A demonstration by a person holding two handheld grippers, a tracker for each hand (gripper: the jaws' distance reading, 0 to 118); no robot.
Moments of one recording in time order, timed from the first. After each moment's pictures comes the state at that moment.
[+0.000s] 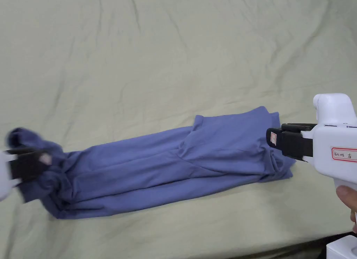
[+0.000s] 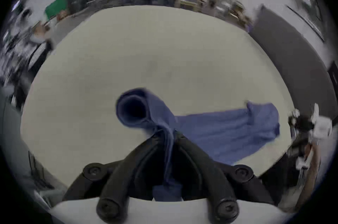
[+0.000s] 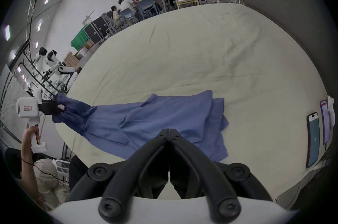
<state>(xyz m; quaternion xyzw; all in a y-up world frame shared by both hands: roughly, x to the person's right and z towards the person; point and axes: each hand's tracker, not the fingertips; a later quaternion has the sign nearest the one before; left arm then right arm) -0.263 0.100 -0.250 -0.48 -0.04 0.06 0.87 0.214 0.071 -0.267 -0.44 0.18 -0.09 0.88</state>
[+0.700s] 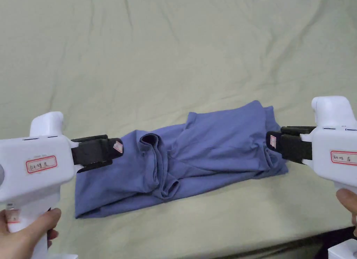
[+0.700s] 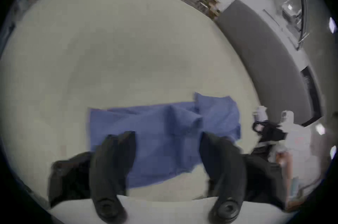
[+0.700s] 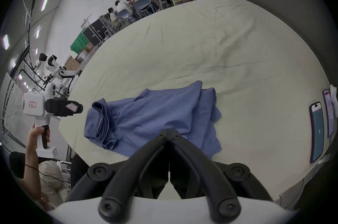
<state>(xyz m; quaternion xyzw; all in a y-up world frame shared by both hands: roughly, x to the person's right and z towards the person) -0.220 0.073 -0.273 -0.48 -0.09 0.12 0.86 0.229 0.054 -0.267 -0.46 0.18 -0.11 0.86</state>
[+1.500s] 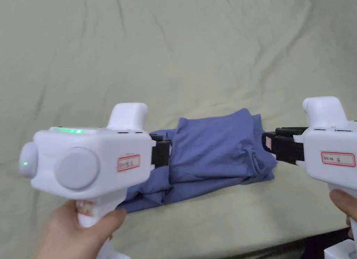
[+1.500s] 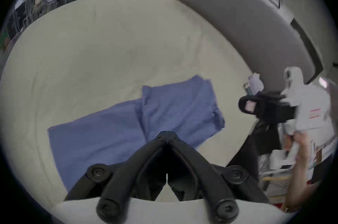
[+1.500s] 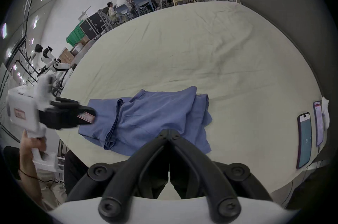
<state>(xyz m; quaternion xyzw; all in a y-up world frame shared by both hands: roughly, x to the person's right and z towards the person) -0.115 0.103 -0.271 -0.47 -0.22 0.10 0.85 0.231 0.082 -0.264 -0.46 0.17 -0.06 0.87</state>
